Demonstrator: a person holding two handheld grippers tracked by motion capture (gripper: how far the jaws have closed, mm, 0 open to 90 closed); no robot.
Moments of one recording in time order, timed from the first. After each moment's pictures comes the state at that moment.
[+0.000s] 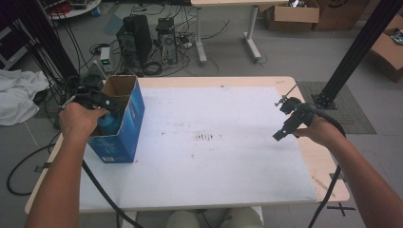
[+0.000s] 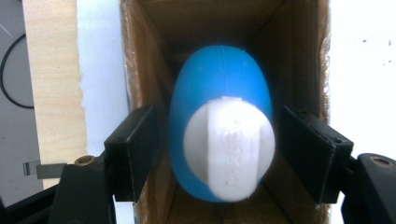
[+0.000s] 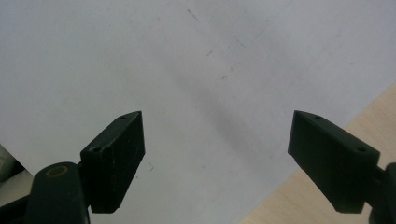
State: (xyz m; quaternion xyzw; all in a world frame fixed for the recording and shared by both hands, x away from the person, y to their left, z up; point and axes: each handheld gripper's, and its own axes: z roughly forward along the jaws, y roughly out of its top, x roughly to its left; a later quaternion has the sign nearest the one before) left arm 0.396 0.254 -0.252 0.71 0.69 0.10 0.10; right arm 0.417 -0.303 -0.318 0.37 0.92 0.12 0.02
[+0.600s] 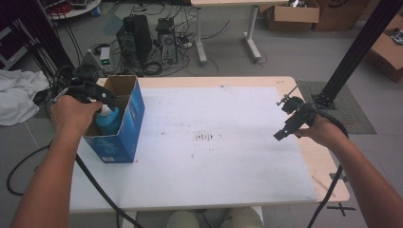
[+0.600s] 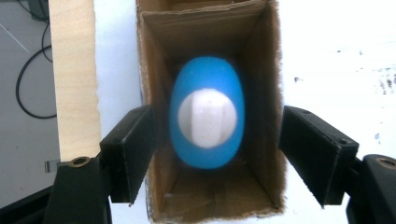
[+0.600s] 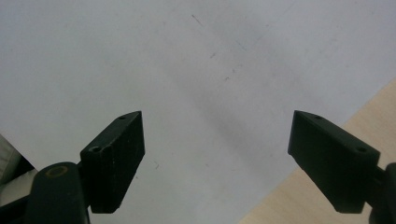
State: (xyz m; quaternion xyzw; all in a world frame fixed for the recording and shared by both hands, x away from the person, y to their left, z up) left arm 0.380 0.243 -0.212 0.71 0.68 0.13 0.11; right arm 0.410 -0.304 -0.310 0.36 0.92 0.13 0.03
